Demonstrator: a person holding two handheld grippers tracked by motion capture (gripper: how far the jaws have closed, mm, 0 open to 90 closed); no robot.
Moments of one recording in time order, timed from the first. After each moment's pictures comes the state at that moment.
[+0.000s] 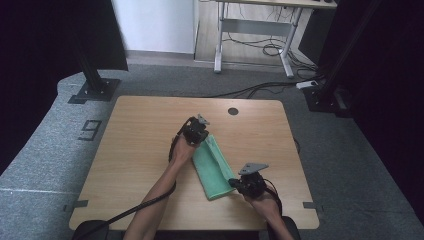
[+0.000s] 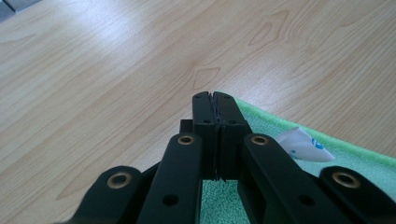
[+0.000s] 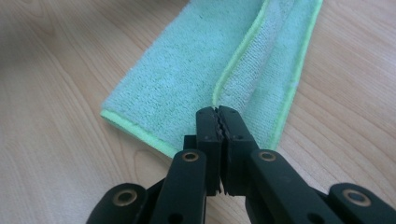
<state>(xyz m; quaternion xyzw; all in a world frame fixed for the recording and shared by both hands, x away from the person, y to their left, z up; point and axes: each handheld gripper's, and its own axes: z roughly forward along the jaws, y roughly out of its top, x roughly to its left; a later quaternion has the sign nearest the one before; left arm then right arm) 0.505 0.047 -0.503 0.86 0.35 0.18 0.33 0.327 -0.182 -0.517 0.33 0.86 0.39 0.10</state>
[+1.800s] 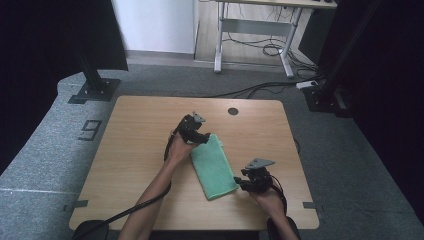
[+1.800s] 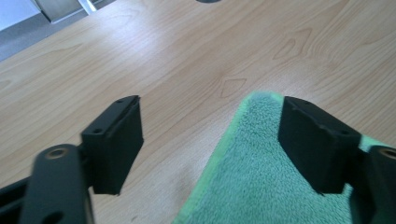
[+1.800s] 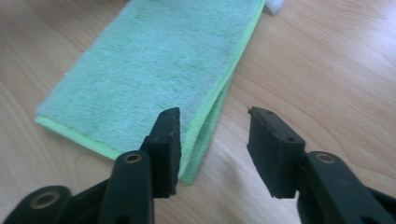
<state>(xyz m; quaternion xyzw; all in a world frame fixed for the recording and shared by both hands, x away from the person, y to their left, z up) 0.500 0.063 -0.490 0.84 0.37 0.21 0.34 0.339 -0.201 -0.514 0.37 0.84 0.37 0.15</state>
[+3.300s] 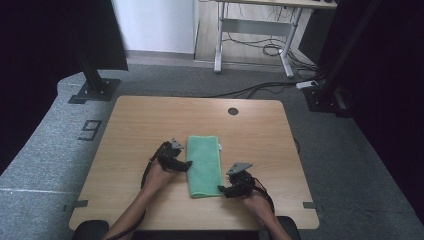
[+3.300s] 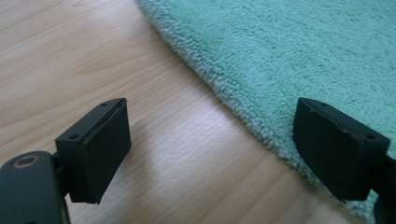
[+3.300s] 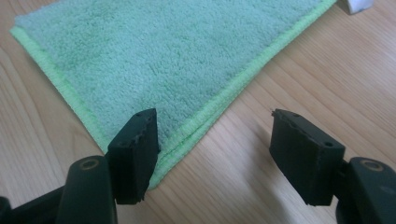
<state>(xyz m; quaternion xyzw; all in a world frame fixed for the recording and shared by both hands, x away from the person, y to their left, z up) 0.427 0.131 -0.542 0.85 0.39 0.16 0.31 0.345 -0.153 -0.540 0.31 0.88 0.34 0.13</state>
